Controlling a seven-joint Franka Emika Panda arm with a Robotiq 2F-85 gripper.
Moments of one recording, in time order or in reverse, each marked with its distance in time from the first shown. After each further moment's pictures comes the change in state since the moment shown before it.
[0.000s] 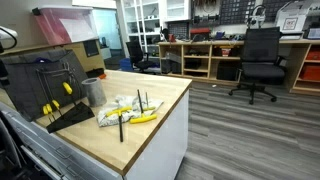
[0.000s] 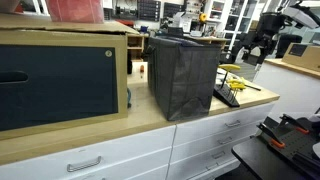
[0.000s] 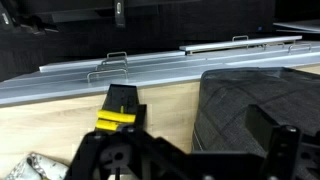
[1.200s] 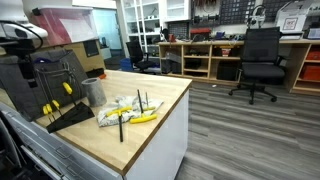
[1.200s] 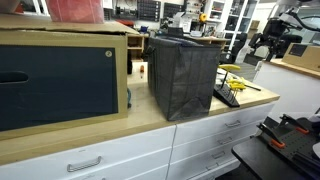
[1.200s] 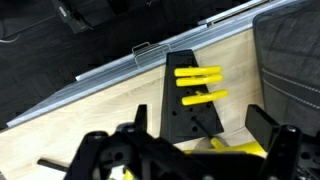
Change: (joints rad) arm -0.220 0.109 -0.145 0.076 -0.108 0.004 0.000
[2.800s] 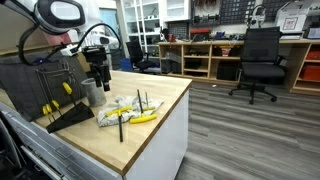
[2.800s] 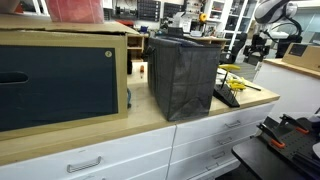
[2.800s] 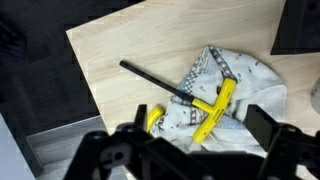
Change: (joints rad) arm -0.118 0.619 -0.140 0.536 -0.275 0.043 -0.156
